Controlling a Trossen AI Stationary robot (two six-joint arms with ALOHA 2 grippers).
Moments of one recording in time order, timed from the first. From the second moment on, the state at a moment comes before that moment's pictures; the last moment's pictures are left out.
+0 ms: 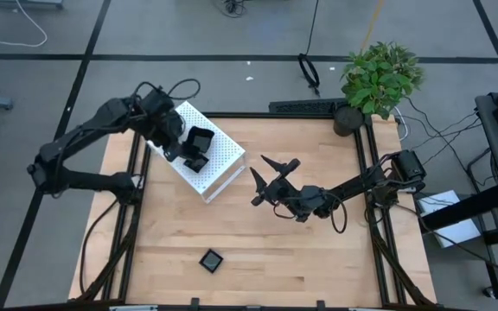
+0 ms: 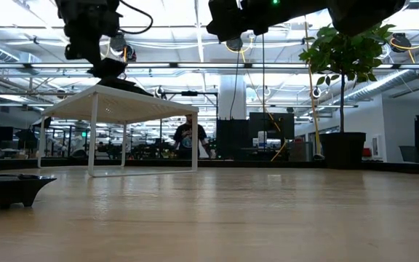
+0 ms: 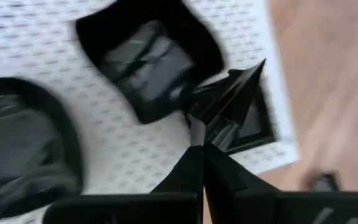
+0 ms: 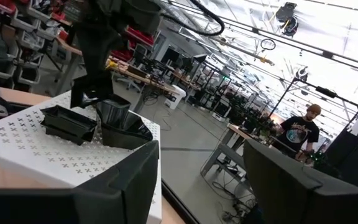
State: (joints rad) left arm 0.64 1.13 1.22 -1.23 0.27 -0.07; right arm 0.27 1.76 0.90 1.16 1.05 -0.73
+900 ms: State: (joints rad) left arm 0.67 1.25 1.22 -1.23 0.44 -0.04; right arm 0.27 1.76 0.90 1.15 1.05 -0.72
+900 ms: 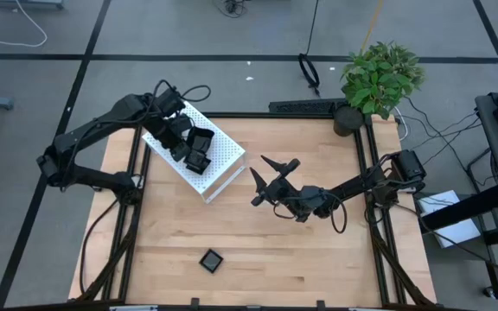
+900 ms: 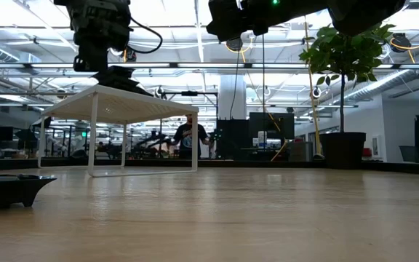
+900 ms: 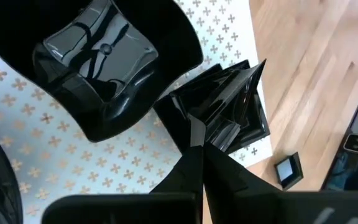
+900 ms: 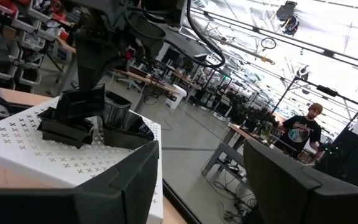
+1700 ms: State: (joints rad) left arm 0.63 1.25 1.22 -1.24 0.53 -0.09; right arm 0.27 1.76 0.90 1.15 1.05 -0.72
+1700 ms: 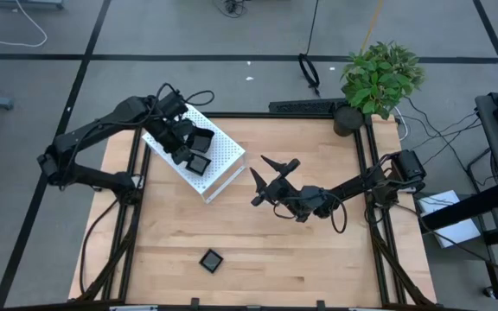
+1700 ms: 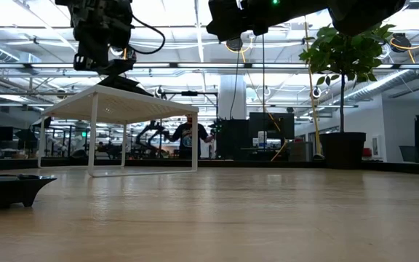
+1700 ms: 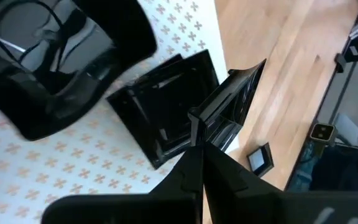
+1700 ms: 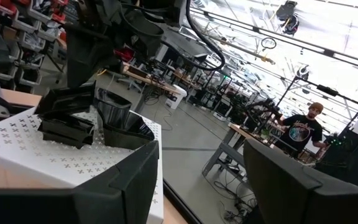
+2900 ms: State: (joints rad) left arm 0.53 1.26 1.22 -1.18 0.36 -0.12; right arm 0.27 1.76 0.90 1.15 1.05 -0.72
